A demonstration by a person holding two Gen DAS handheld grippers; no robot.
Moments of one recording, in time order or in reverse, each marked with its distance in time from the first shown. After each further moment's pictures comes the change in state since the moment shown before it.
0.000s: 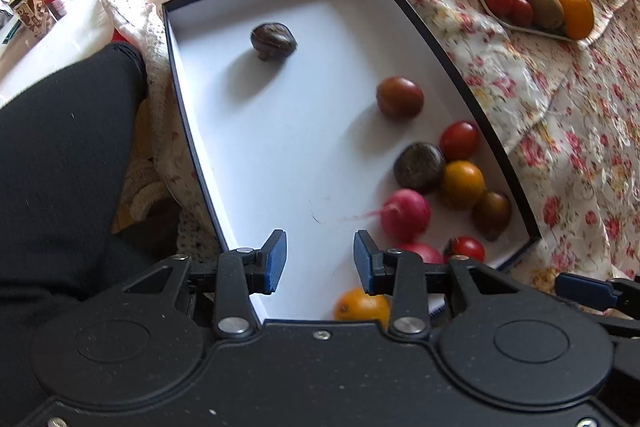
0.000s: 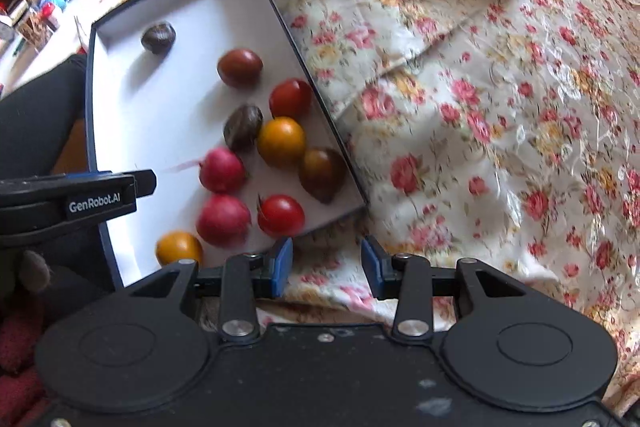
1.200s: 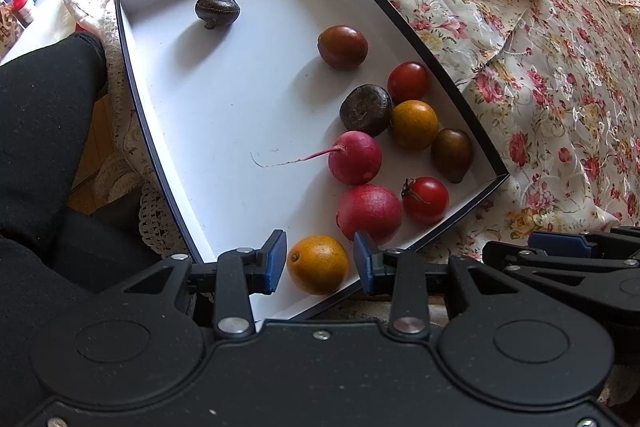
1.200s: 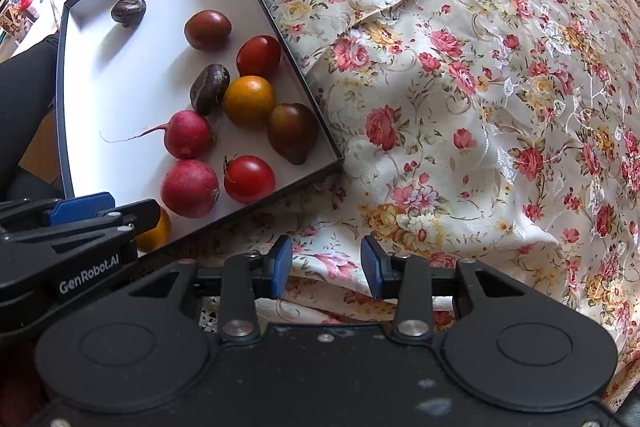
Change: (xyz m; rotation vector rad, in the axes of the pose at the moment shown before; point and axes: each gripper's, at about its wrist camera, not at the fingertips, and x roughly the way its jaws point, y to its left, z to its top) left arm 0.001 -0.021 -0.022 0.093 0.045 -0.041; right arm 0.017 -0.013 -0.016 0.050 0.042 -0.019
